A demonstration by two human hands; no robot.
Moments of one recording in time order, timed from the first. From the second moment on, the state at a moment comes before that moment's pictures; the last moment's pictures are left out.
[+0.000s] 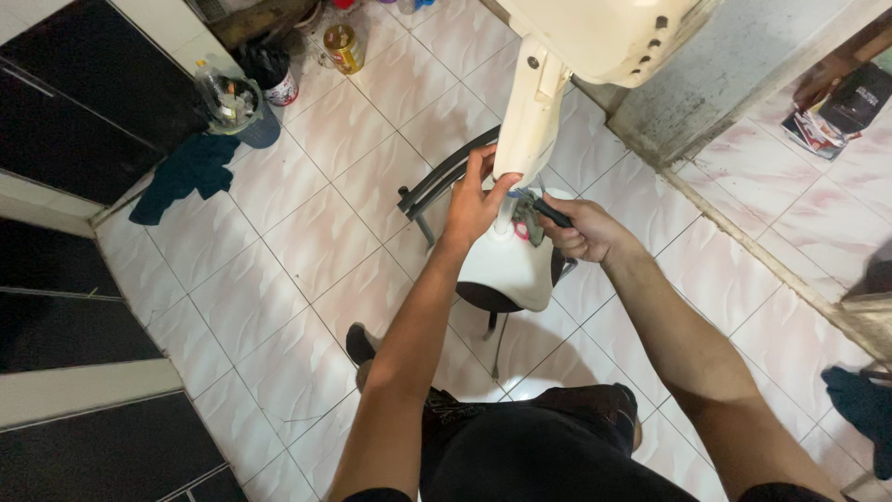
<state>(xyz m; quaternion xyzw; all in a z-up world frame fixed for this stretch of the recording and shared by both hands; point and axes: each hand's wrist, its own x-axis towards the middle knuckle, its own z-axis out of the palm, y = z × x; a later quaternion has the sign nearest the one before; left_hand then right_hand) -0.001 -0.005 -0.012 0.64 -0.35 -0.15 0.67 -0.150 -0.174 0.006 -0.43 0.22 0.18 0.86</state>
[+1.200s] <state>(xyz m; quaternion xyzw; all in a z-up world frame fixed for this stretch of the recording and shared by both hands) 0.042 -0.006 -0.052 0.53 -0.32 -0.34 0.71 -0.198 -0.136 0.044 -0.99 -0.05 -0.08 -0.05</state>
